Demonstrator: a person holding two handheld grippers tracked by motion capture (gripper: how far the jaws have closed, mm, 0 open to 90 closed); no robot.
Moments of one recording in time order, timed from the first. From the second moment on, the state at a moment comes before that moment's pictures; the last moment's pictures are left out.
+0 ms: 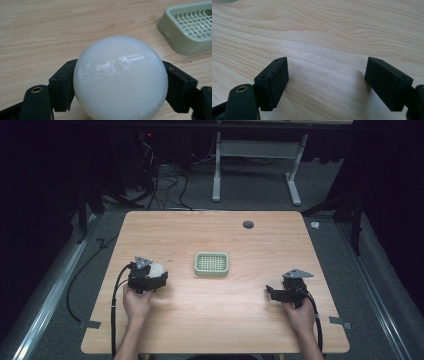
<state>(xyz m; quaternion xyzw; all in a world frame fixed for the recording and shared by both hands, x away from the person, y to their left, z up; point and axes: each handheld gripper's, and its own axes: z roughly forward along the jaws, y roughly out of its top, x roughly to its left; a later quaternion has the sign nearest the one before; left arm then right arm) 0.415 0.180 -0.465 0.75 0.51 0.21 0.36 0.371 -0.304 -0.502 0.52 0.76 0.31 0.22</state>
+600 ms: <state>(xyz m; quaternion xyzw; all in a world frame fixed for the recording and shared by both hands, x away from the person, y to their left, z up) 0.400 0.175 -0.452 0.77 0.49 0.21 0.36 0.371 -0.304 -0.502 0.52 0.76 0.31 0.22</state>
